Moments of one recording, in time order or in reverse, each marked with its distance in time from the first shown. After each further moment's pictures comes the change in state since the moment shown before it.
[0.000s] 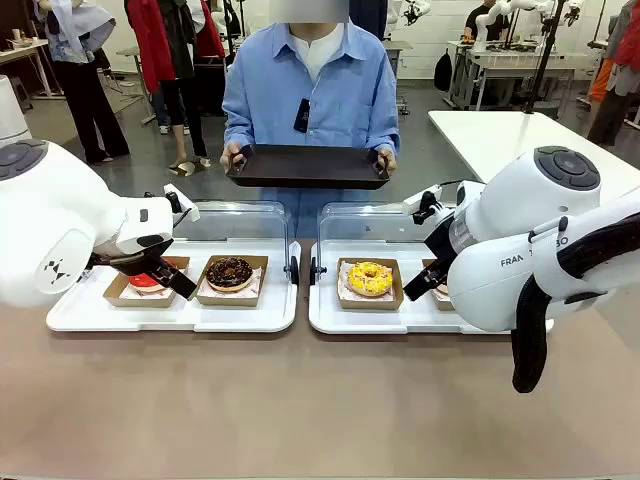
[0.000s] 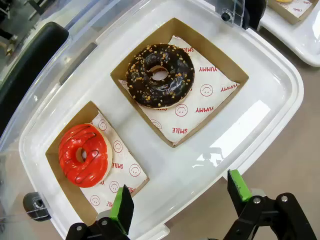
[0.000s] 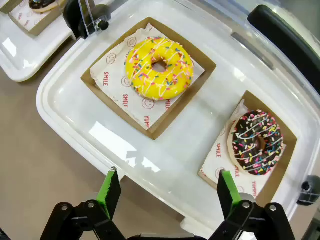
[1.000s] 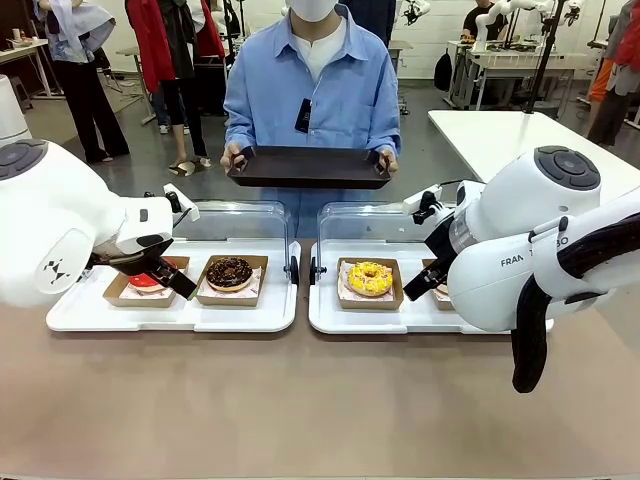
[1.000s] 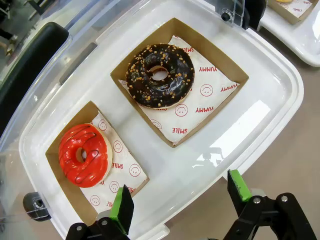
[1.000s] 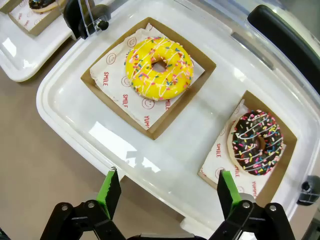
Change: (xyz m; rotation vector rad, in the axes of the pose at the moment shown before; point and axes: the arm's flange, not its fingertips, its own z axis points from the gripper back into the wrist) left arm 0.000 0.000 0.000 0.000 0.000 0.000; right arm 0.000 0.000 0.000 0.000 0.000 0.000
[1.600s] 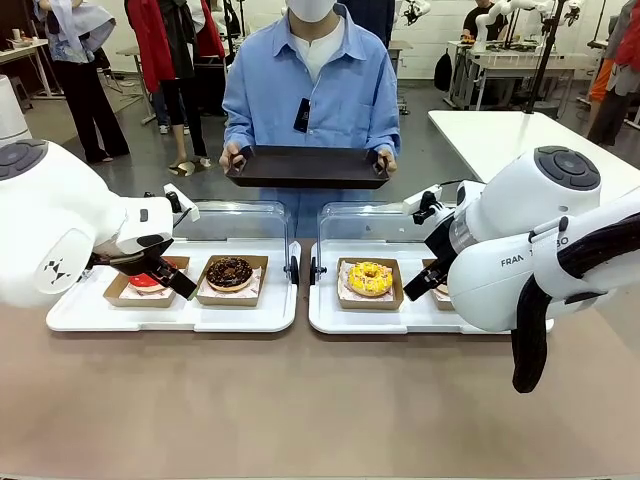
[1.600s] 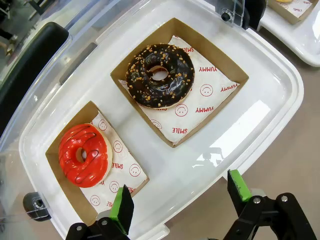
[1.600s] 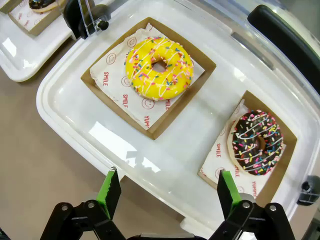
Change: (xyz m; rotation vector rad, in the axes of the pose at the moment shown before) left arm 0.000 0.000 0.000 0.000 0.000 0.000; right arm 0.000 0.000 0.000 0.000 0.000 0.000
